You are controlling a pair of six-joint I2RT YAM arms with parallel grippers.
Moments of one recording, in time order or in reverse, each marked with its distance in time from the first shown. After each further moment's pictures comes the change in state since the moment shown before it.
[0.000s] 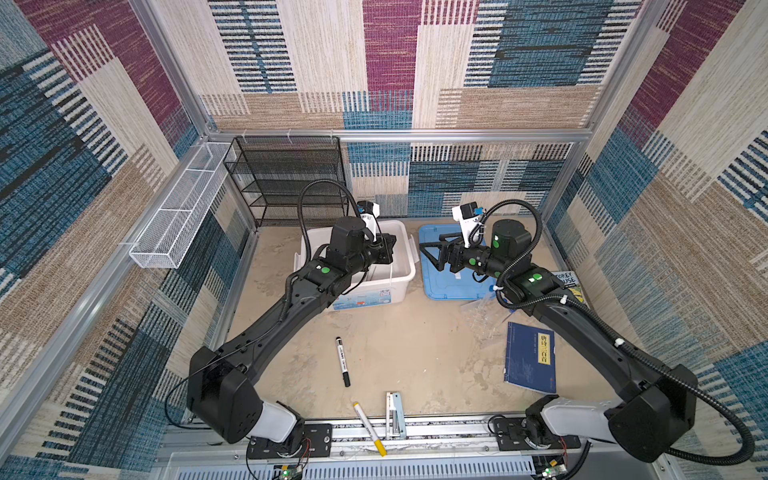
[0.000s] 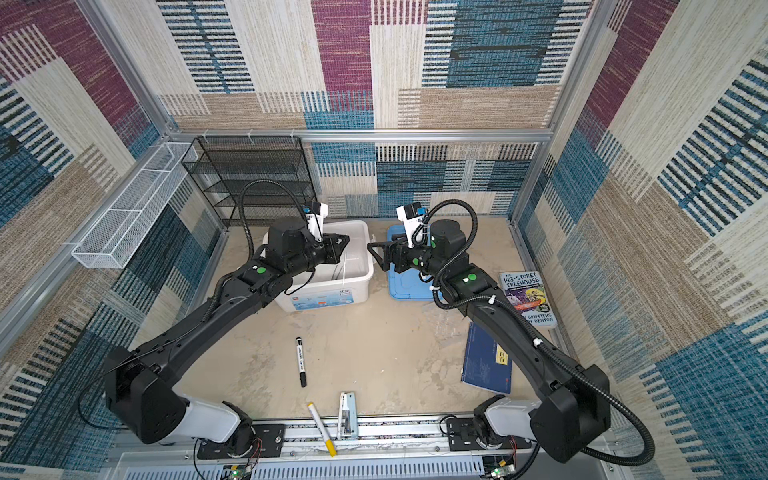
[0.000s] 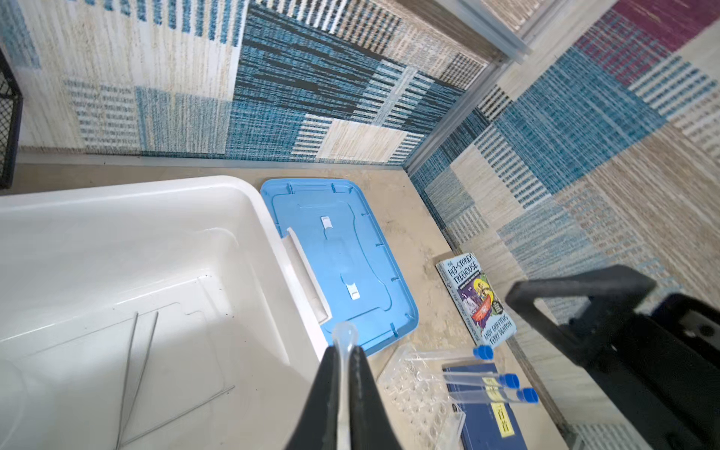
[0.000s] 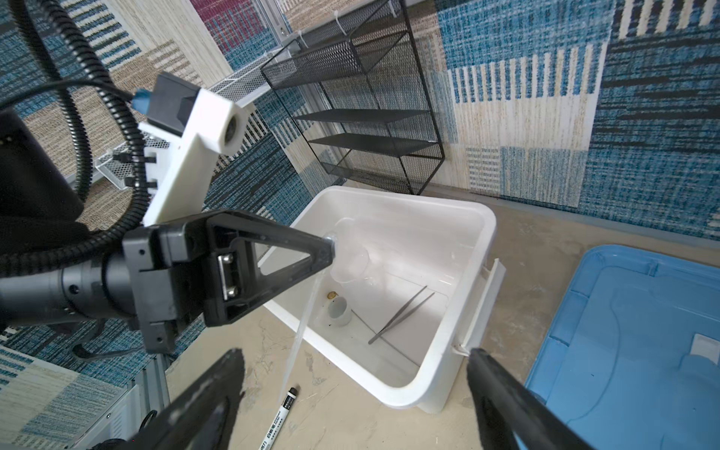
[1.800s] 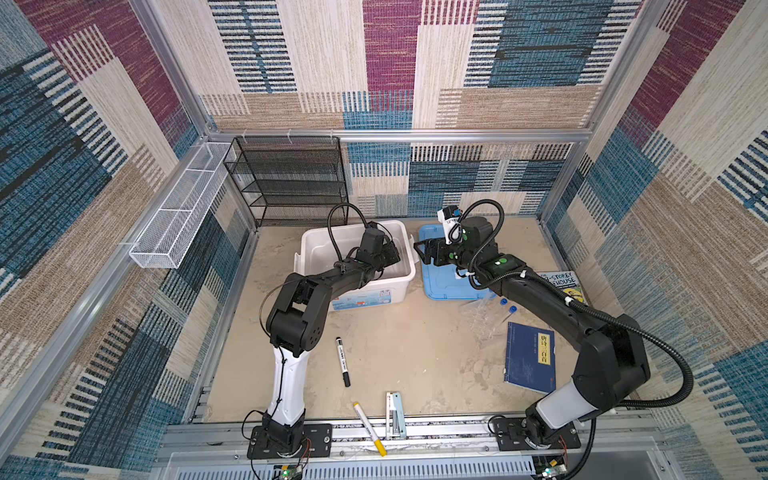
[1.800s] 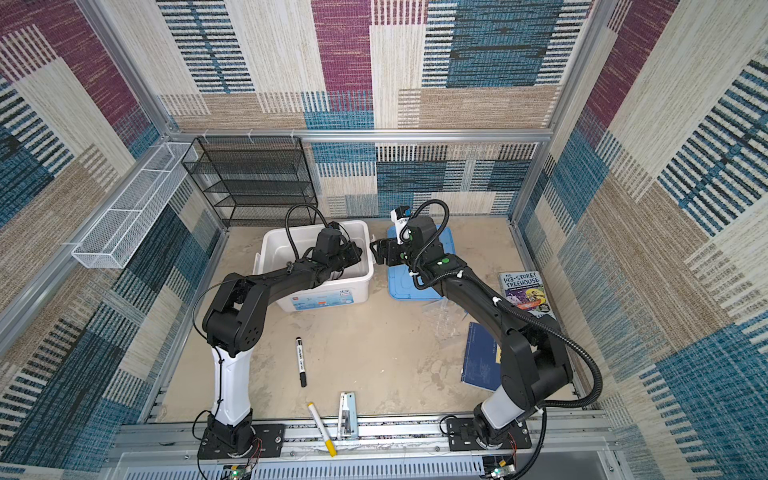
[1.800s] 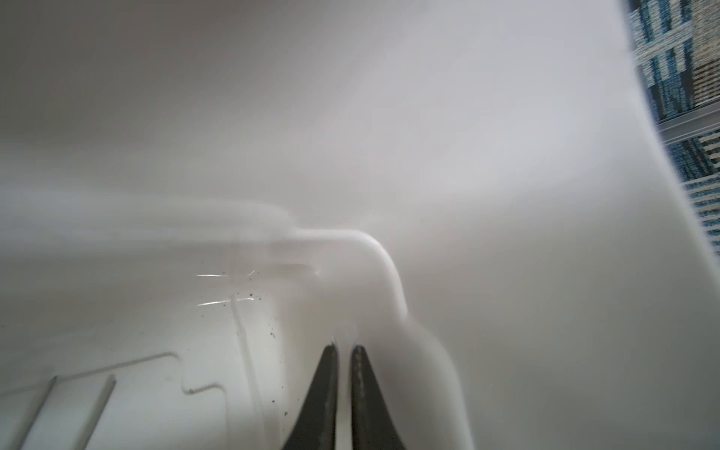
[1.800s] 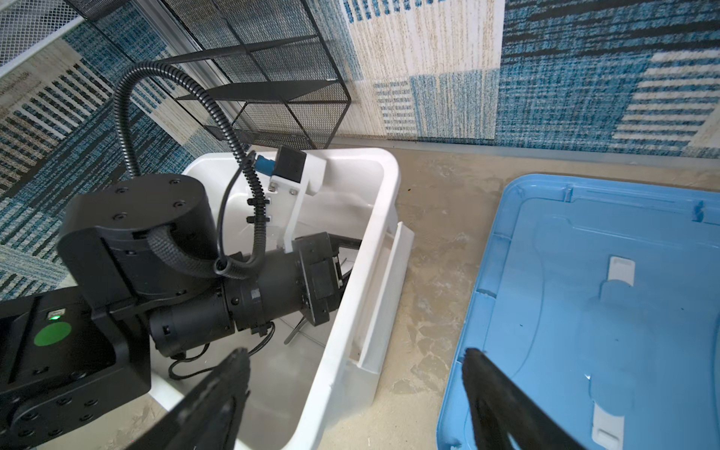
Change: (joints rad) left arm 0.070 0.623 0.114 0.319 -0.031 -0.207; right arm 0.000 0.255 0.065 -0.023 0.209 -0.011
